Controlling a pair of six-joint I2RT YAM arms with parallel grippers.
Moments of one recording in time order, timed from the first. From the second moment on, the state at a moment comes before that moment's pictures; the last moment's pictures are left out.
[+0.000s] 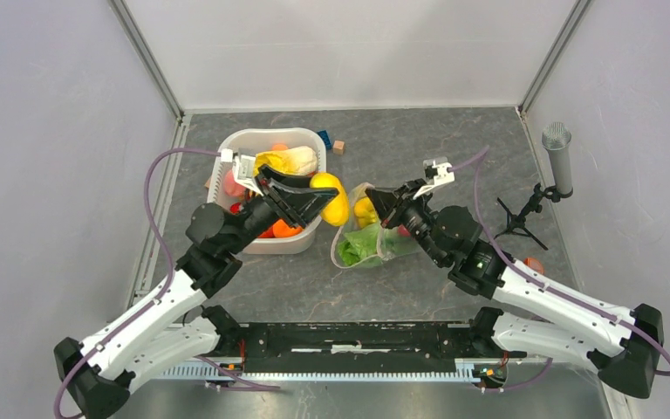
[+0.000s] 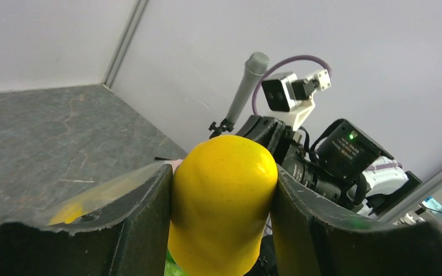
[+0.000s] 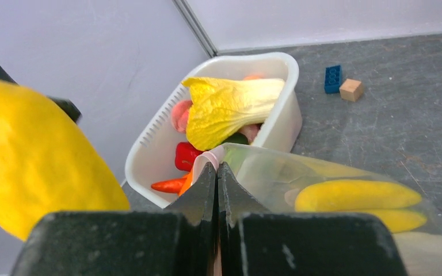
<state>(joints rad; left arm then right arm) -0.69 0.79 0.73 0.39 0.24 -0.68 0.97 0.91 0.73 0.23 0.37 0.48</state>
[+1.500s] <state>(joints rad) -1.14 1.03 0.73 0.47 -0.21 0.02 0.96 0.86 0.77 0.23 0.37 0.58</state>
